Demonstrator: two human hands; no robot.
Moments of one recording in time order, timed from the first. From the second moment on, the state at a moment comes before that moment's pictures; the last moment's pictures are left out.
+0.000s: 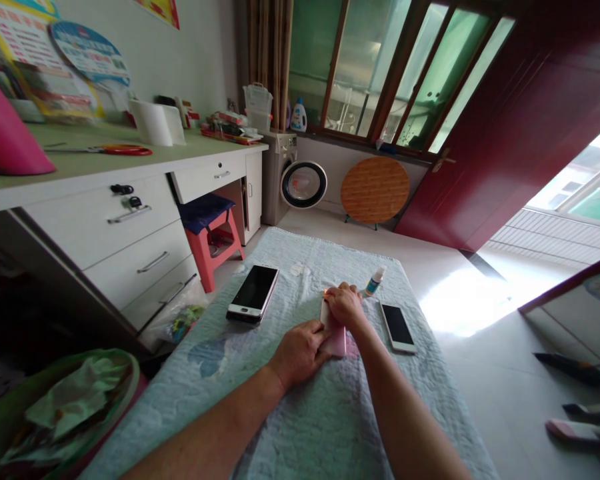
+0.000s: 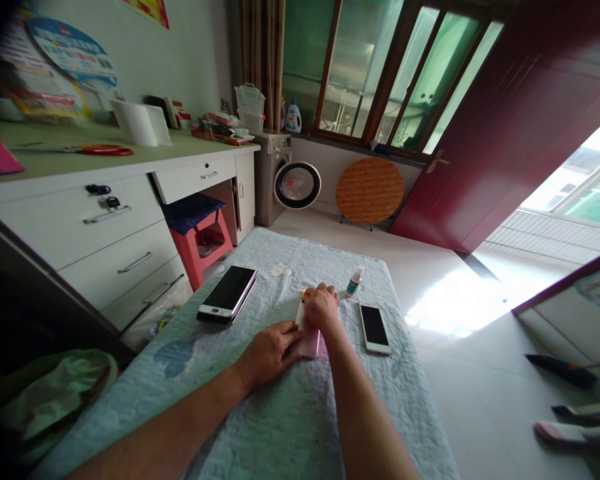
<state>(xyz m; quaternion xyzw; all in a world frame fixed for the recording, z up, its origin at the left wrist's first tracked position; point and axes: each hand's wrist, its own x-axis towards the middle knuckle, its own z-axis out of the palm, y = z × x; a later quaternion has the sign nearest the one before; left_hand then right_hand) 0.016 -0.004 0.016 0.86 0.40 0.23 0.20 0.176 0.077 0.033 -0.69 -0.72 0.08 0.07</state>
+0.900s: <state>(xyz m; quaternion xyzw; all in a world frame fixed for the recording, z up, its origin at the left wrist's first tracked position) 0.016 -0.004 0.014 0.86 0.40 0.24 0.21 0.196 0.066 0.030 -0.73 -0.68 0.06 0.07</state>
